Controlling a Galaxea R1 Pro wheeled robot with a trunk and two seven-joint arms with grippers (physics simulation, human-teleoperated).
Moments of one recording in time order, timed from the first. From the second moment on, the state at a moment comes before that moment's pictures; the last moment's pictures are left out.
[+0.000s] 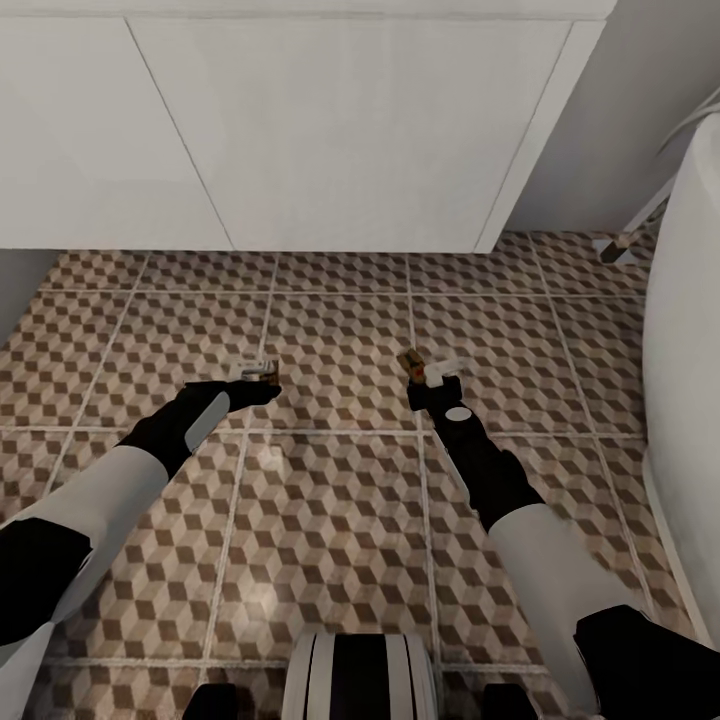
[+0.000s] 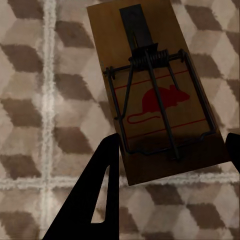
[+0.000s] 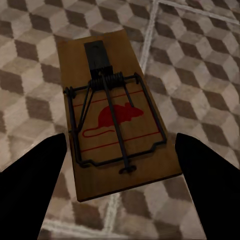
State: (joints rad) left arm -1.20 0.15 -0.47 -0.56 0.58 0.46 0.04; right arm -0.96 0.10 0.21 -0.87 0.12 0.30 -0.11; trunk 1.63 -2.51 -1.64
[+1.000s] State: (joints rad) left arm -1.20 0.22 -0.47 -0.82 0.58 0.62 0.05; right arm -0.96 0.10 0.22 -1.24 0.14 0.46 -0.12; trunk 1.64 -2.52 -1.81
